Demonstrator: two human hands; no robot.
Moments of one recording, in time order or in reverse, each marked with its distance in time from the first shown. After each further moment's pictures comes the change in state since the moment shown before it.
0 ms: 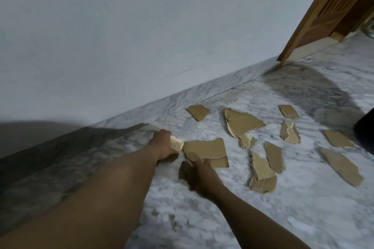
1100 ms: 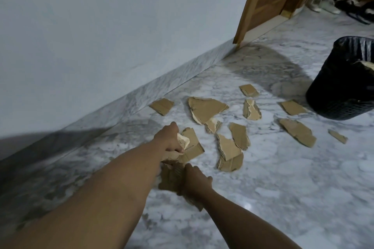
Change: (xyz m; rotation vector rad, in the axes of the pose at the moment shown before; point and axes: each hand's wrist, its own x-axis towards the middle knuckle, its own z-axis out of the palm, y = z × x) left_hand 0.011 0.130 0.036 0.036 -0.208 0.146; right_hand -0.046 0.047 -0.008 0.065 -0.021 0.181
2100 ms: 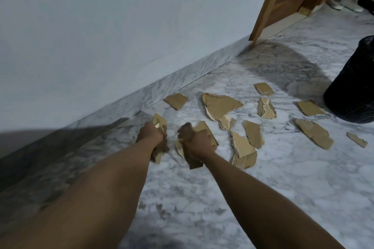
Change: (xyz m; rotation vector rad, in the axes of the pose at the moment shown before) left_hand -0.029 -0.078 -0.016 -0.319 0.282 -0.512; right_hand 0.040 -0.057 -0.051 0.184 0.193 0.073
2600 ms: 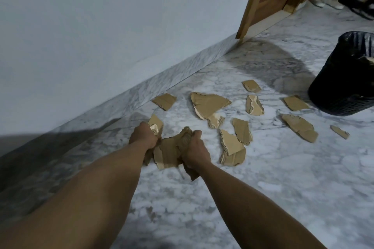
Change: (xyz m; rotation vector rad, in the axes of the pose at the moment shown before) left_hand 0.007 0.008 0.014 0.101 -0.009 0.129; right_hand 0.004 0.036 0.019 0.202 0.062 0.071
